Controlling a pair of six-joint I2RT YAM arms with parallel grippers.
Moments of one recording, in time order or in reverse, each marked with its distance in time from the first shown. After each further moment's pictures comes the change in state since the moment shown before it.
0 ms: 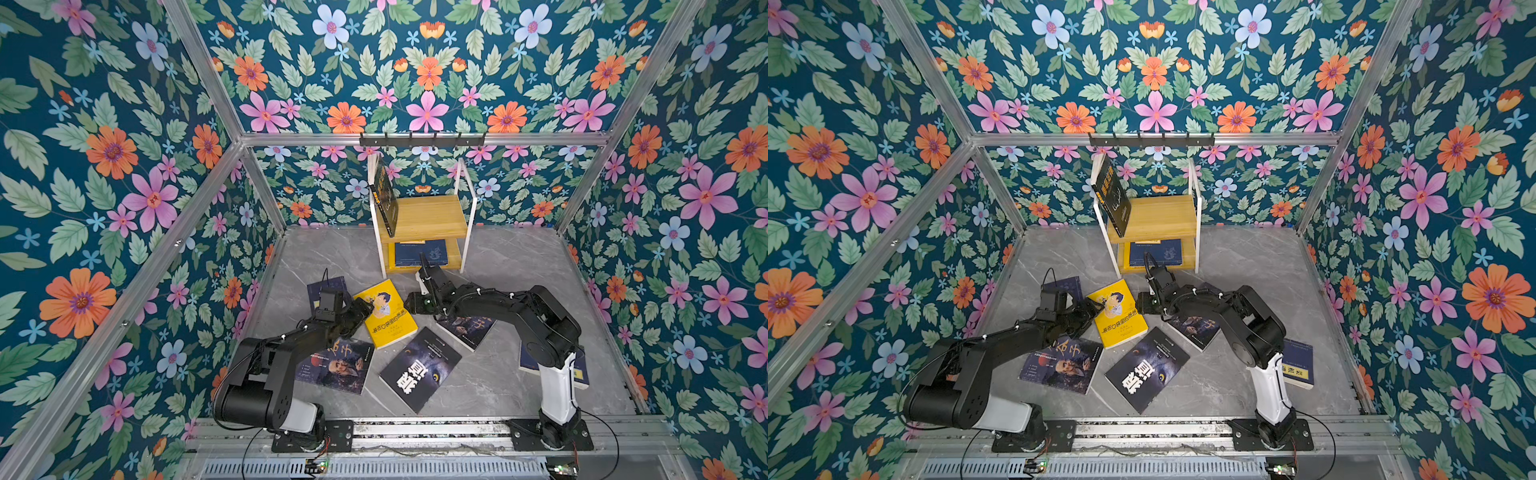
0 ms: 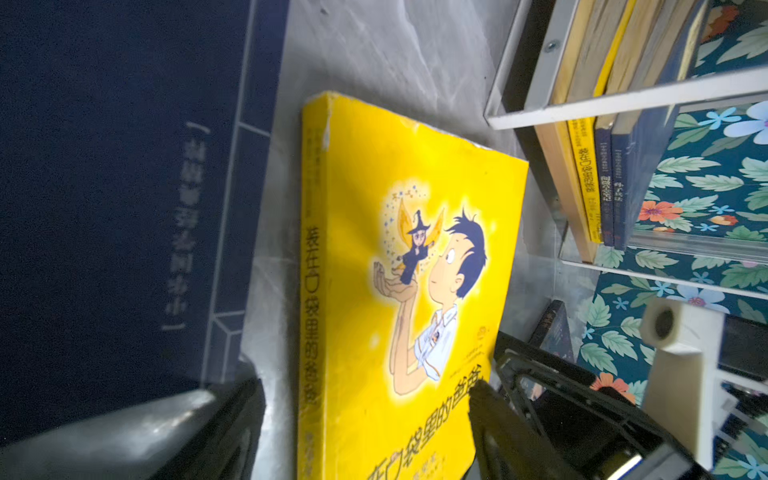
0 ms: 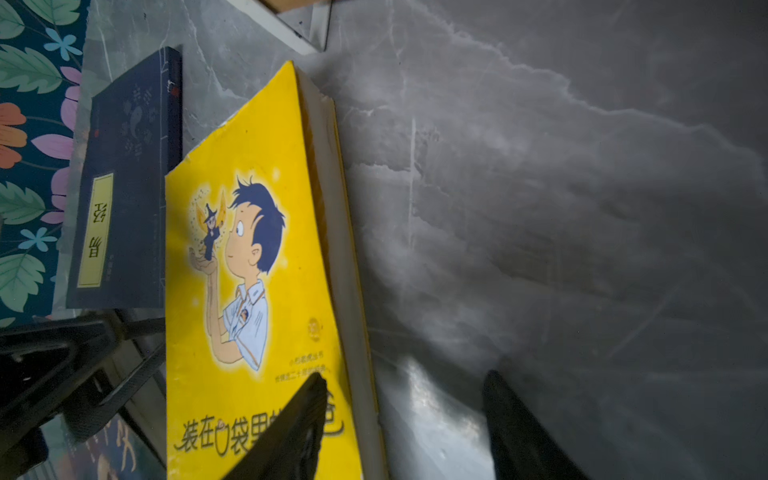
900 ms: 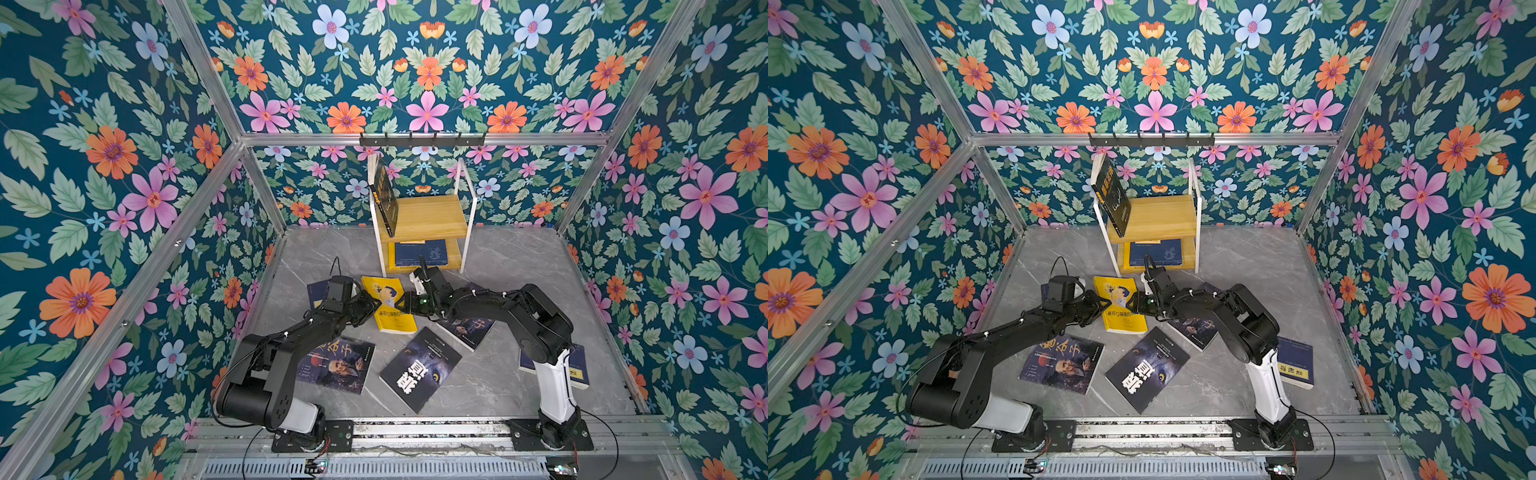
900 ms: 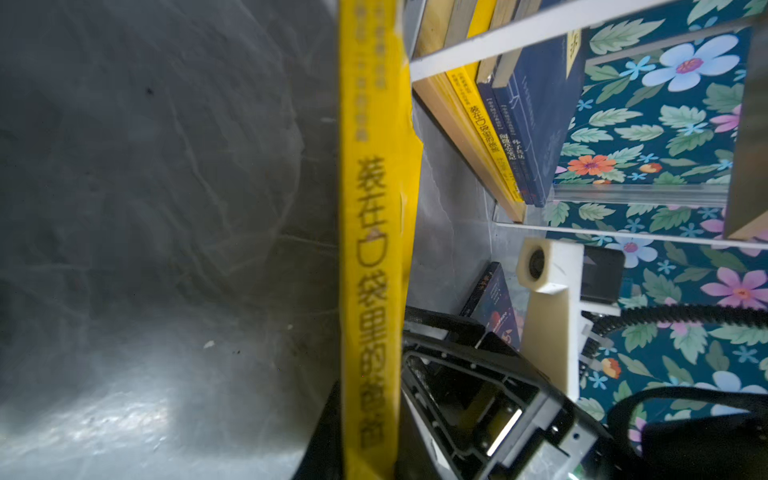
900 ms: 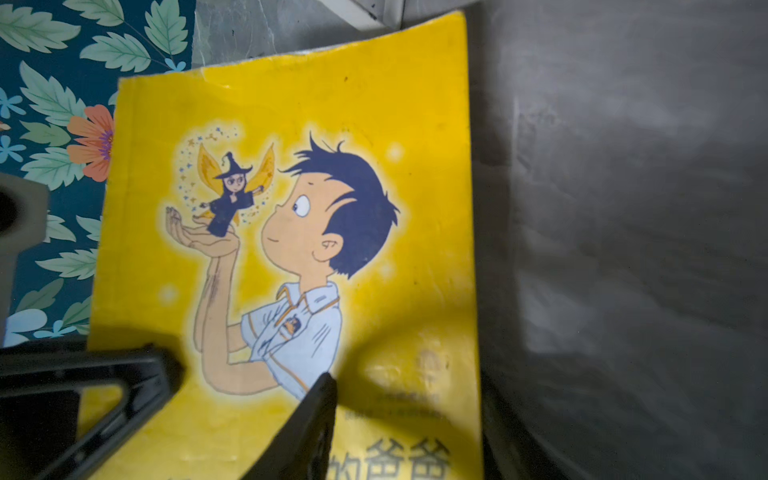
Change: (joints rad) left arm -0.079 -0.007 0.116 -0.037 0.080 -0.011; right arm 0.002 0.027 -0.023 0.134 -0.163 0.112
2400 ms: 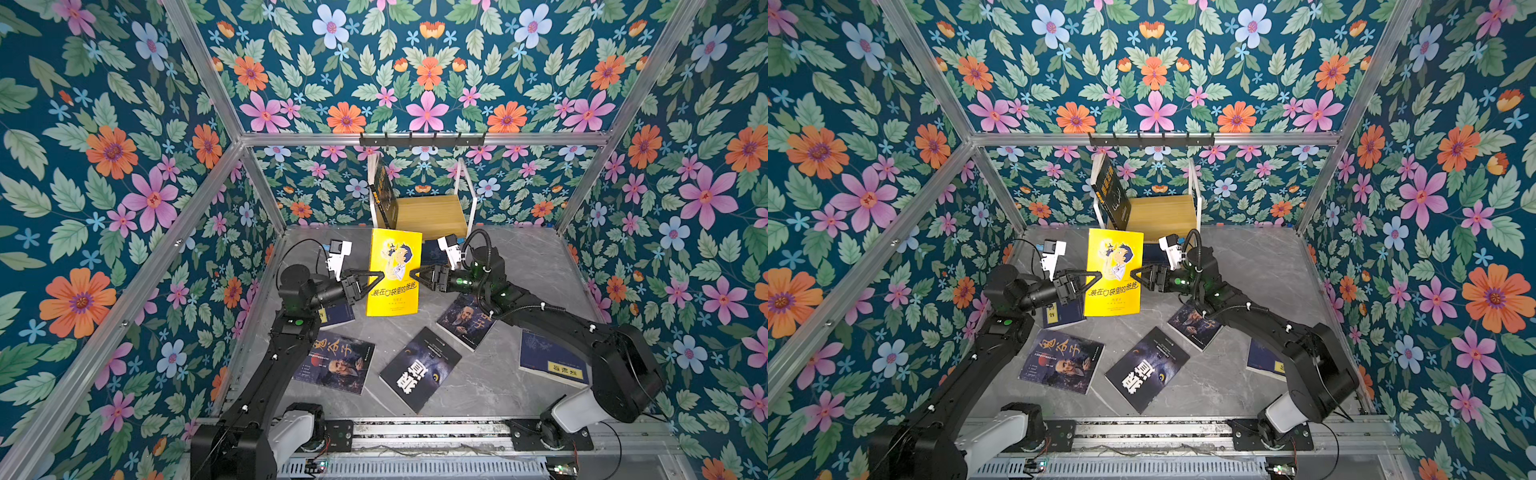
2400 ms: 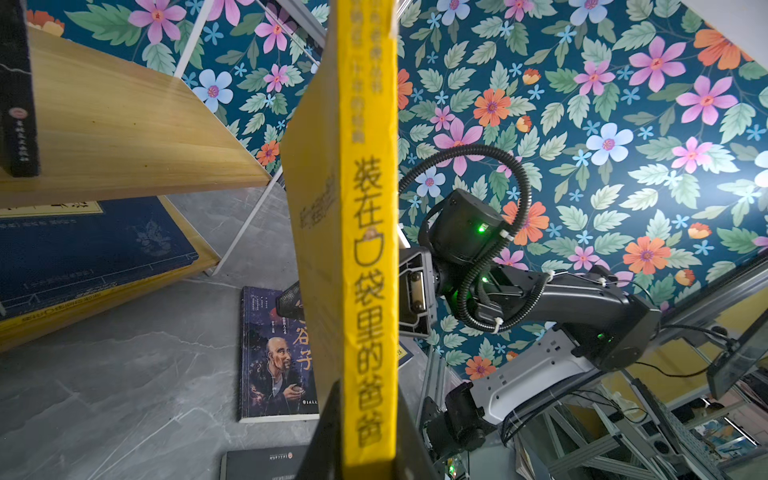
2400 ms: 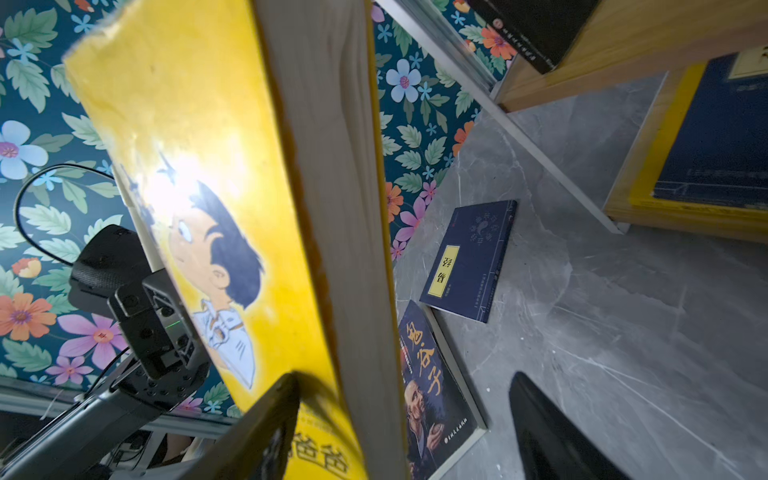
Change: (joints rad) left arm 0.150 -0.405 0.047 0.363 0.640 0.204; right arm -0.123 -0.504 -0.218 0.307 -0.293 0.037
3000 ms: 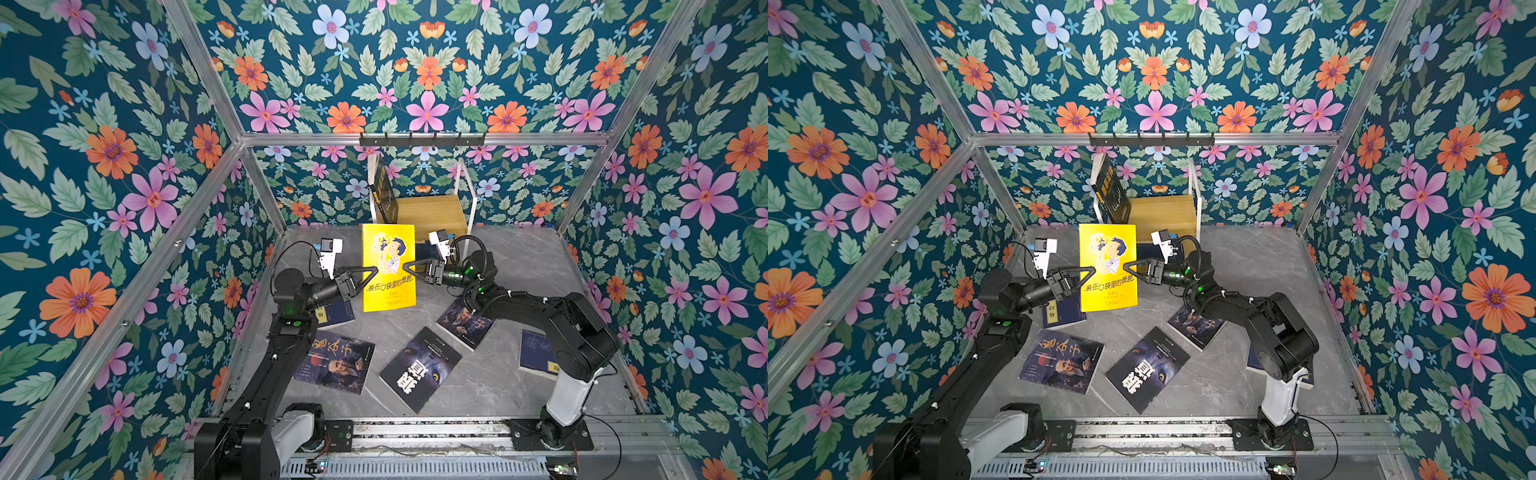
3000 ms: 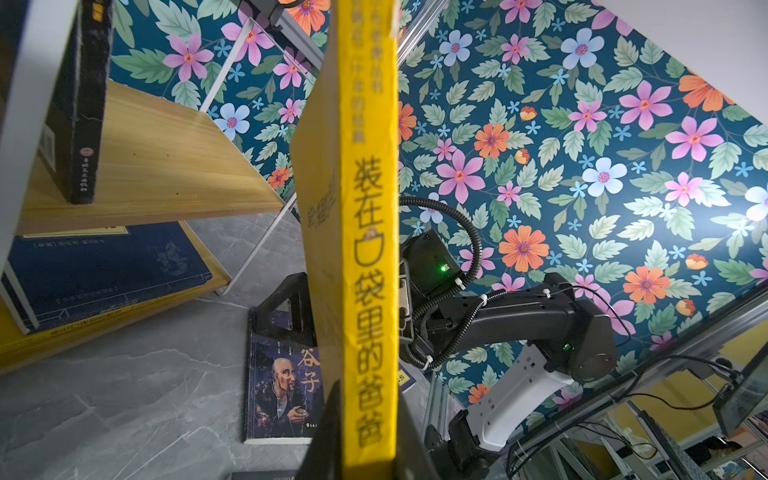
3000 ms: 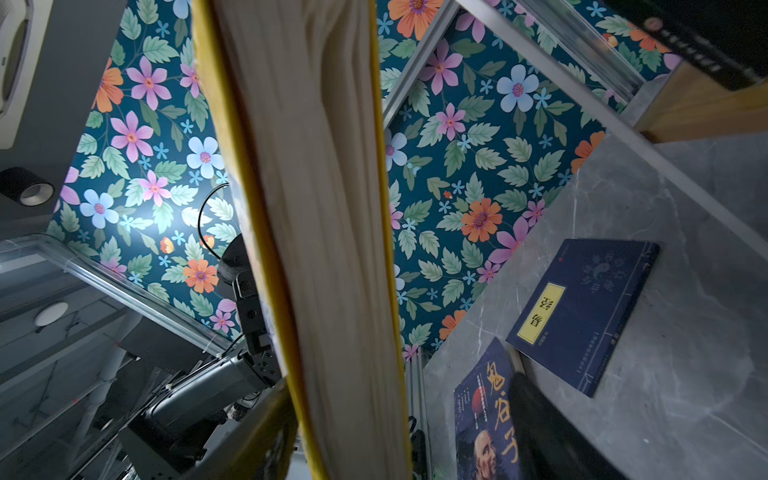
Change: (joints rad) left arm 0.034 0.013 -0.026 0.116 -0.022 -0.070; right arm -0.023 0.272 0.036 0.665 -0.227 0.347
